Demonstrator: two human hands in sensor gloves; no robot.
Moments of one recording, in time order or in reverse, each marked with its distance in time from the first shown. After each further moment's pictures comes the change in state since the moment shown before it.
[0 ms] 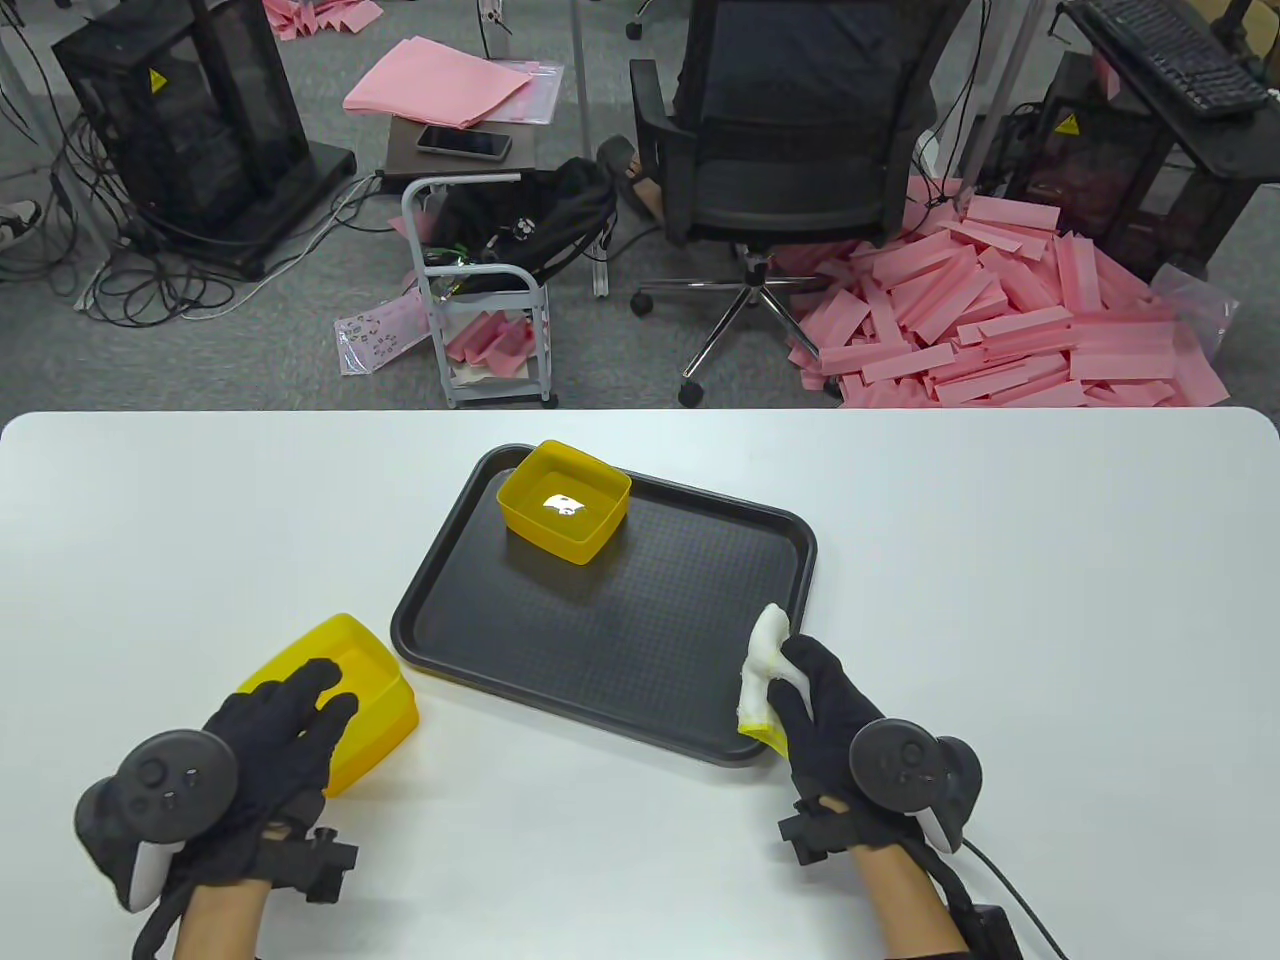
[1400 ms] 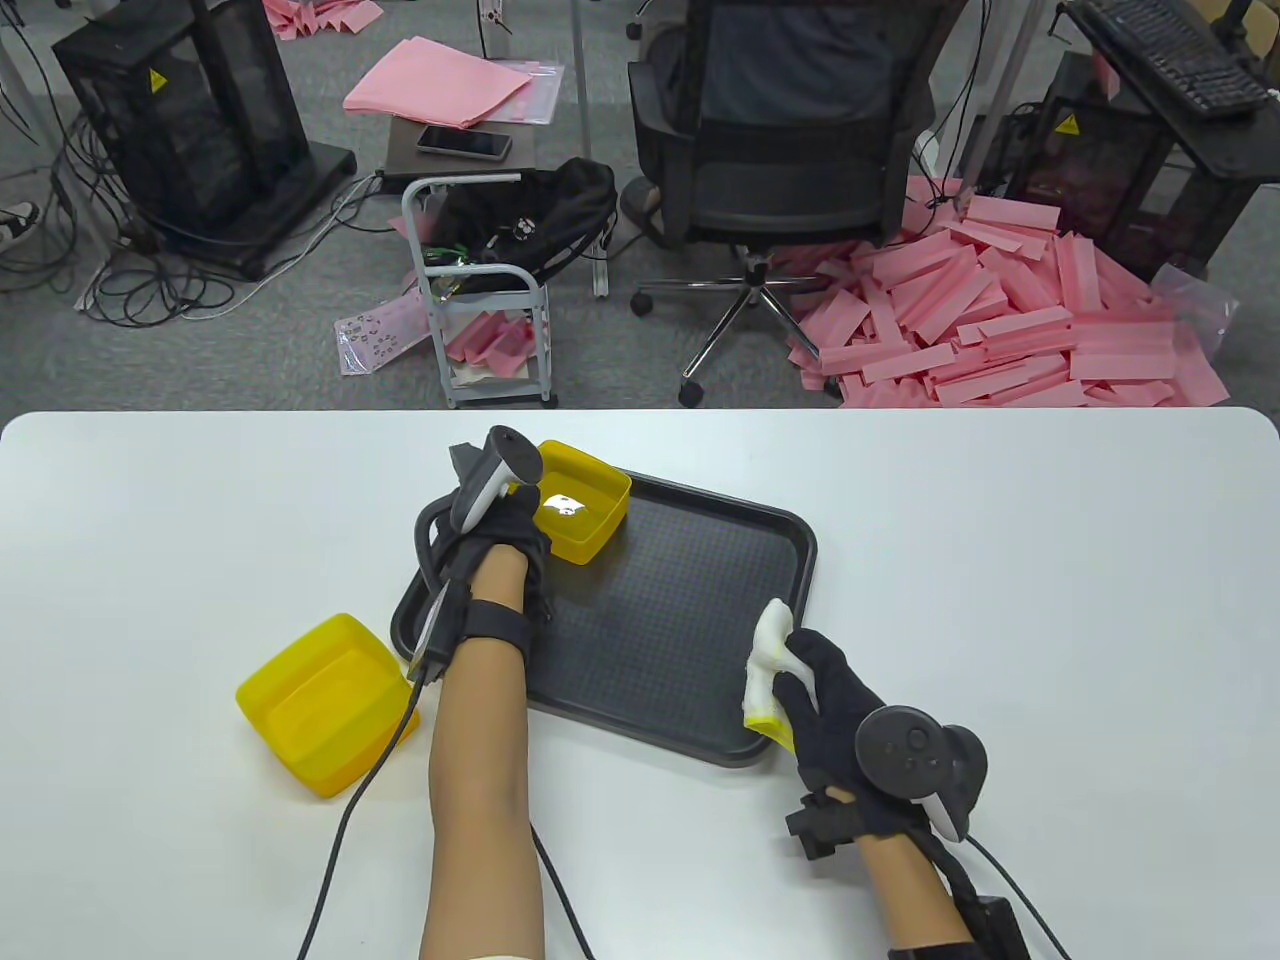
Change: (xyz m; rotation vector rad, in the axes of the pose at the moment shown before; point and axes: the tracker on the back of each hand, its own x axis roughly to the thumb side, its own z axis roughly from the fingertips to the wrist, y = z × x) left_hand 0.022 -0.213 -0.232 -0.563 0.472 -0.418; right_hand -0.007 -0.001 -0.007 0.035 0.015 0.002
